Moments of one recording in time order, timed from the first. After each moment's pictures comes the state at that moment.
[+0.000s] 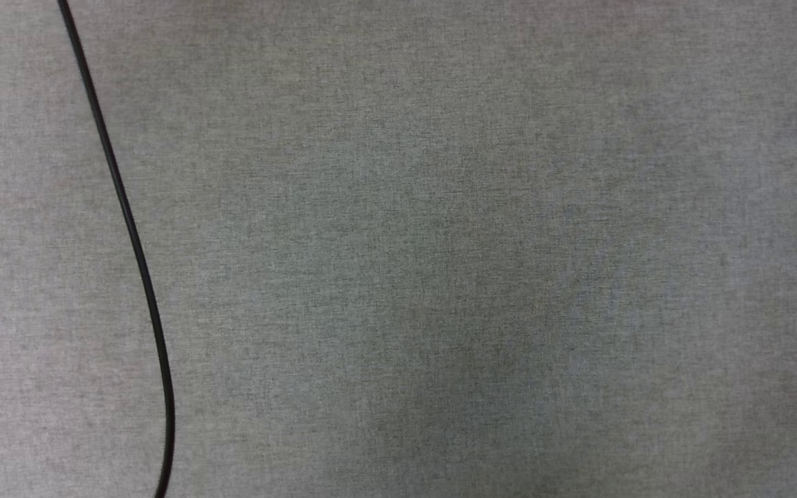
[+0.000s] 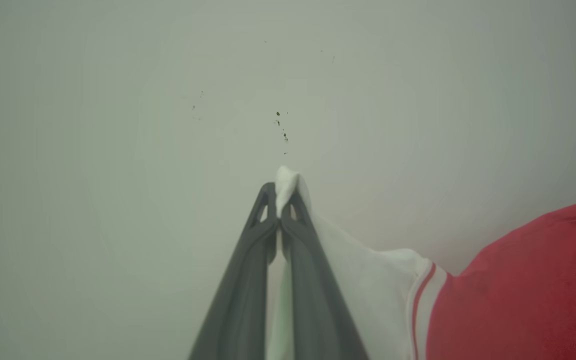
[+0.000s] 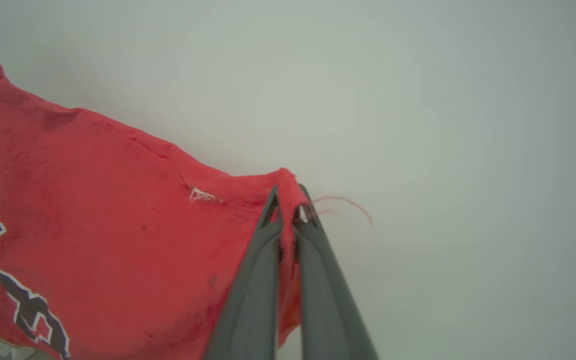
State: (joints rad) left arm -1.87 0.44 -0.49 0.73 -0.42 -0.13 -0.19; right arm -1.77 -0.48 0.54 0.70 0.53 0.13 0.10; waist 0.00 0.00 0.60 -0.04
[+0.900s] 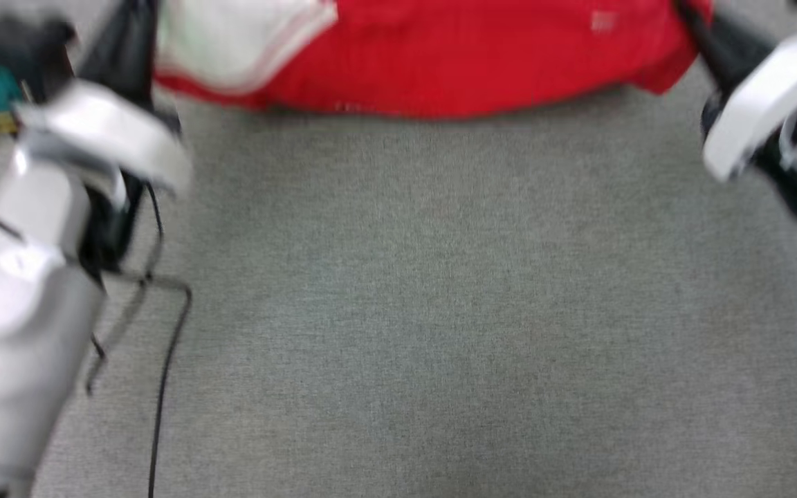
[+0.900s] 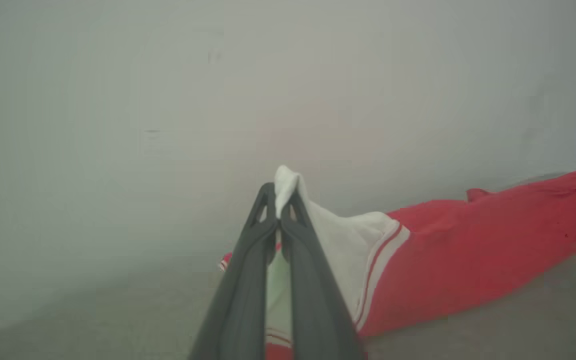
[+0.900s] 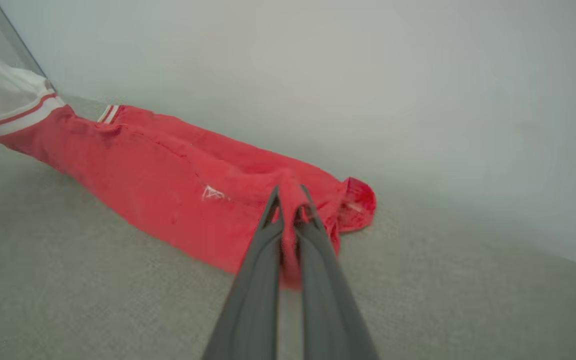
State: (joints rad) left arm -0.90 0.51 -0.50 0.44 -0.60 -0.02 -0.26; right arm -1.13 -0.55 0.88 0.68 0.92 0.13 -0.12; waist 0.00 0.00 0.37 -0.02
